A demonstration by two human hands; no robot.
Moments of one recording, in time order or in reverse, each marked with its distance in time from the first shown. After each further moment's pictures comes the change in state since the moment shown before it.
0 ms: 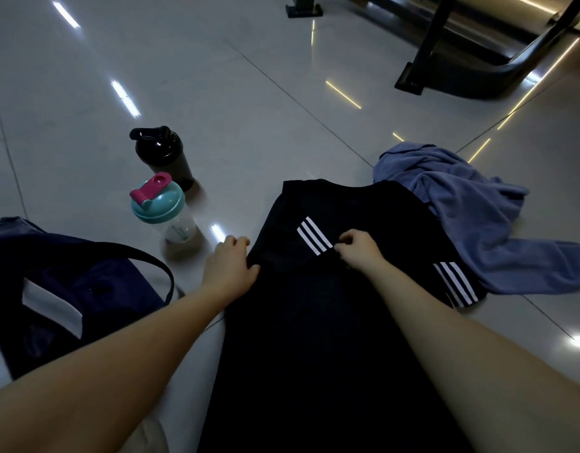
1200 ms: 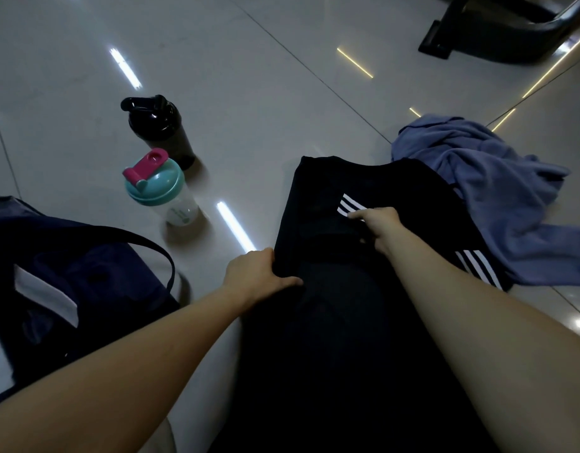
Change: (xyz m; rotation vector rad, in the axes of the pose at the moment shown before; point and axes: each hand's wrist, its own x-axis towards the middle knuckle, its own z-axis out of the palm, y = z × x) left_hand -0.011 0.021 0.031 0.059 -0.254 -0.016; right_hand 0.047 -0.002 0.000 0.587 0.048 0.280
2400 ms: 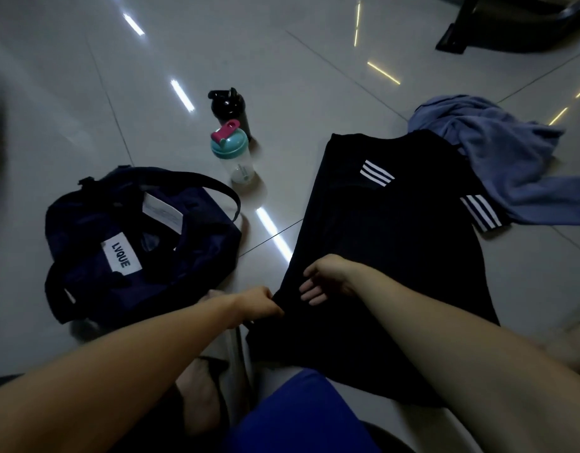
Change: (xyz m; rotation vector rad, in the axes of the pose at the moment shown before) left_hand -0.229 -0.041 0.030 -0.427 -0.424 -0.353; right_hand -0.232 0.147 0.054 -0.340 -0.710 0.207
